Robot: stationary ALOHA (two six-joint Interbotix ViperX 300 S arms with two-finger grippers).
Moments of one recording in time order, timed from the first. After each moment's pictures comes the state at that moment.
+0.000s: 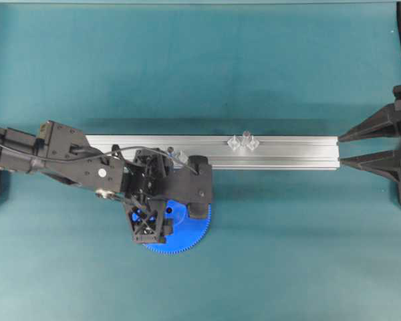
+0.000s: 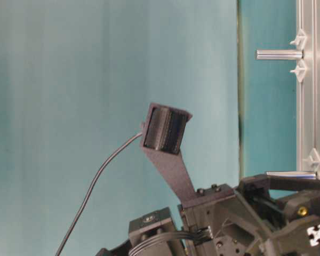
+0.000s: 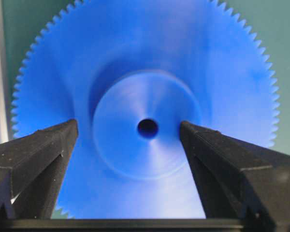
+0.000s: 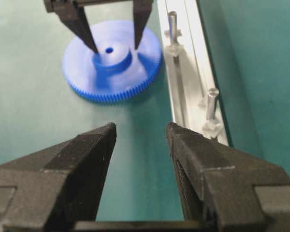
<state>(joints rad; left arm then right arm) -0.12 0.18 0.45 0.02 0.47 -0.11 -0.01 -1.04 1.11 0.05 0.36 0.10</state>
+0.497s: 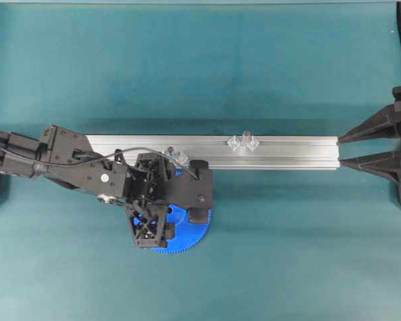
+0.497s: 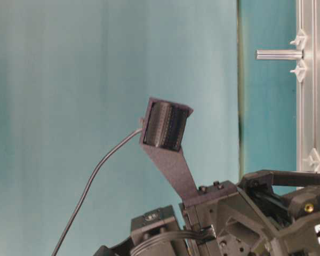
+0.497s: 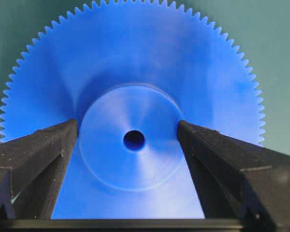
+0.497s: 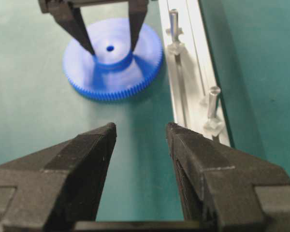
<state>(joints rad) -0.13 0.19 0.44 0.02 0.52 -0.12 0.00 -1.04 1.11 0.05 0.36 0.11</state>
